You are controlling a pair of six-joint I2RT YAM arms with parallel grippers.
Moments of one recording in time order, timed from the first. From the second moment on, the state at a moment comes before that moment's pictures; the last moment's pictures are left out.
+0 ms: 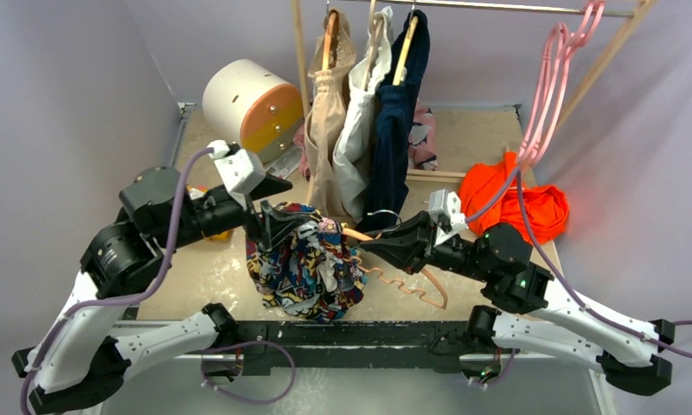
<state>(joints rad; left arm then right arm) -0.81 0.84 1.49 -0.74 0.22 -0.01 1.11 0.67 0.82 0.06 -0.16 0.17</state>
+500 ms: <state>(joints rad) -0.82 0.86 1.45 -0.75 0.45 0.14 1.11 0.67 0.83 0.02 -0.21 0.16</state>
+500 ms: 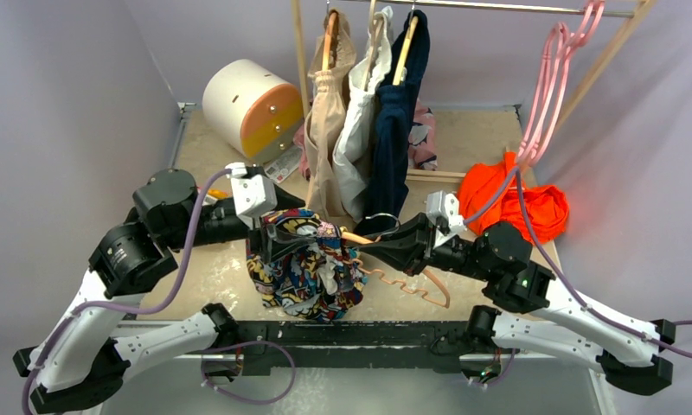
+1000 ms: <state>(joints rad) -0.83 0.89 1.38 -0.77 0.50 0.14 1.11 0.70 0.87 0.00 -0.23 0.14</state>
